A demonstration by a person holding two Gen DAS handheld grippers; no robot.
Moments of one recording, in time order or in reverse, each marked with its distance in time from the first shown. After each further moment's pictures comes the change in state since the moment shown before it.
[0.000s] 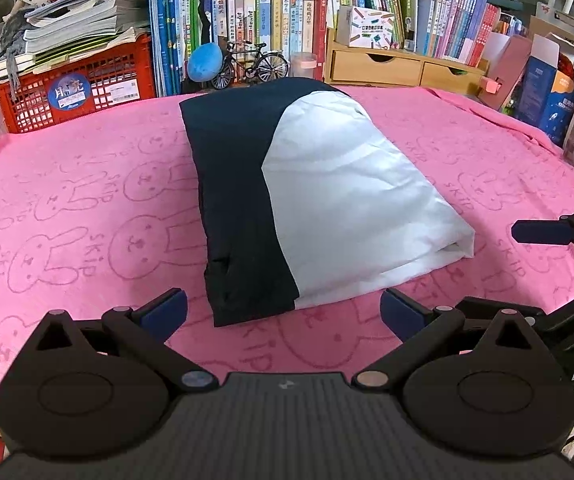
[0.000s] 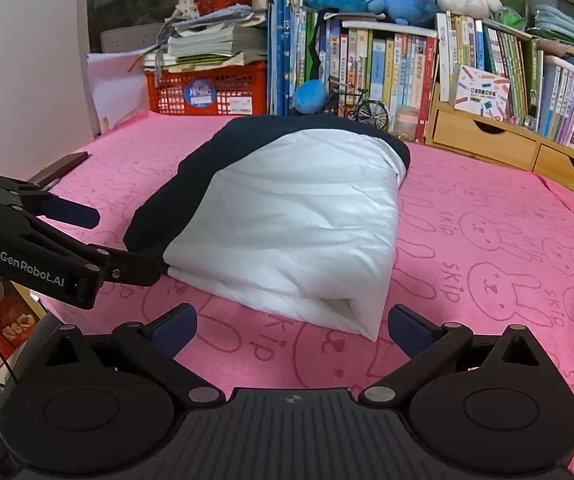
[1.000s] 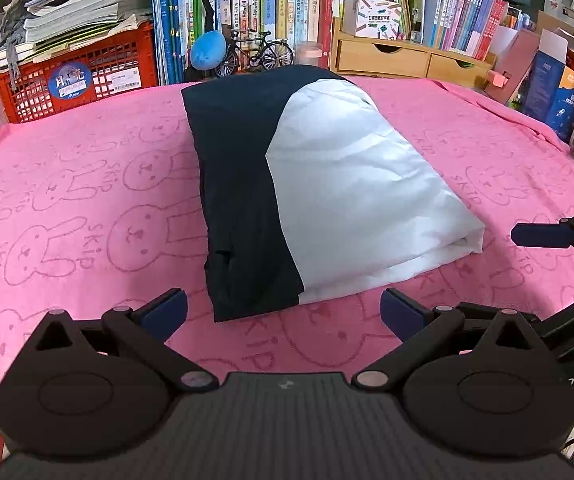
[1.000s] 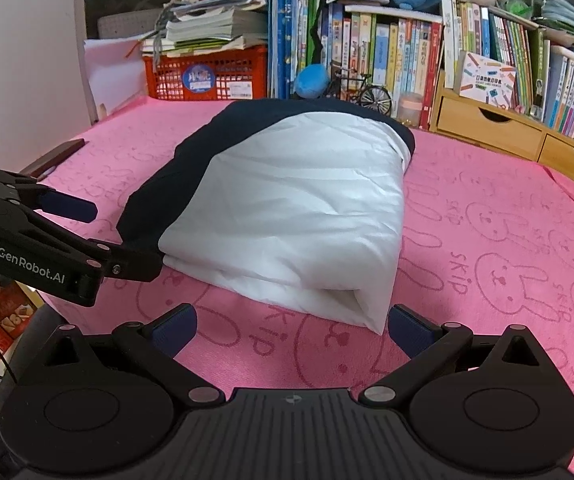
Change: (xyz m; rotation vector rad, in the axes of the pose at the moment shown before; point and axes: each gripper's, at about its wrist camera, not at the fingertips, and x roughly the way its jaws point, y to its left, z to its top) left arm 0.008 0.005 -0.003 -0.011 0.029 0.002; right arm 0.011 0.005 0.001 -0.010 0.048 0.008
